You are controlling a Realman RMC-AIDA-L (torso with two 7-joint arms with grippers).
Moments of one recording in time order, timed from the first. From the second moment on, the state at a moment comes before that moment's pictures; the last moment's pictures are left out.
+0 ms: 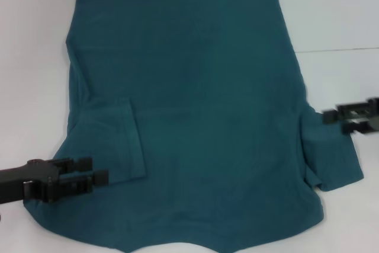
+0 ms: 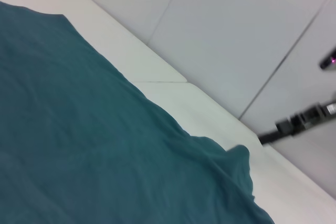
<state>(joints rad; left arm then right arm) -0.43 -2.11 0.56 0.92 2.12 1.73 -1.80 0.60 1.83 -0.61 -0.72 -2.26 -1.60 2.43</state>
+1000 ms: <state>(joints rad) -0.44 -2.12 0.56 0.91 2.09 1.71 -1.85 0.62 1.86 -0.50 -0.63 -2.46 -1.38 2.44</state>
